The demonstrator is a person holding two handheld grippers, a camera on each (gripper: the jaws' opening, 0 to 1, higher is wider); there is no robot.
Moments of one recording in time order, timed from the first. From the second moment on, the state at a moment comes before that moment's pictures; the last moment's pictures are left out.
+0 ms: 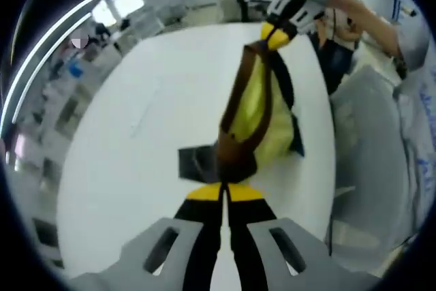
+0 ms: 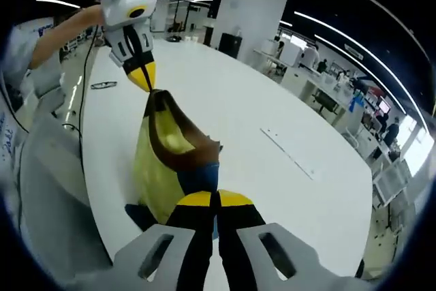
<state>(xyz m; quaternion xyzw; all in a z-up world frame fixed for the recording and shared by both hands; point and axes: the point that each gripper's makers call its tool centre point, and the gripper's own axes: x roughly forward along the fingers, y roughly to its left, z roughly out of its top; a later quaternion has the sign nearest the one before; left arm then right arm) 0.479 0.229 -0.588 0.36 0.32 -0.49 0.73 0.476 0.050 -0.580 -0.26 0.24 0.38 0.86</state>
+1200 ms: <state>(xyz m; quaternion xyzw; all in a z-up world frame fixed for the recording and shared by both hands) 0.477 0.255 -0.429 0.43 0.28 -0.45 0.72 0.480 0.071 -0.401 -0.38 0.17 0.43 0.80</state>
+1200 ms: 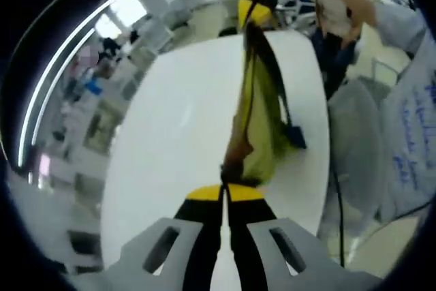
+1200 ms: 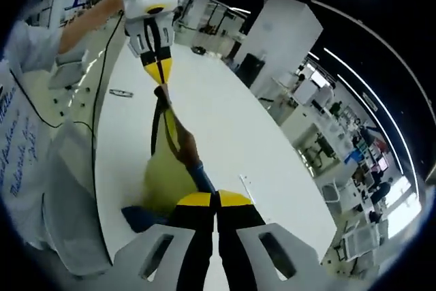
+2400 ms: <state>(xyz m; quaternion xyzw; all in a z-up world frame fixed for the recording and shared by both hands) 0.331 0.253 -0.339 0.50 0.23 -0.43 0.72 0.336 0.076 -0.321 -0.43 0.10 0.45 0.78</state>
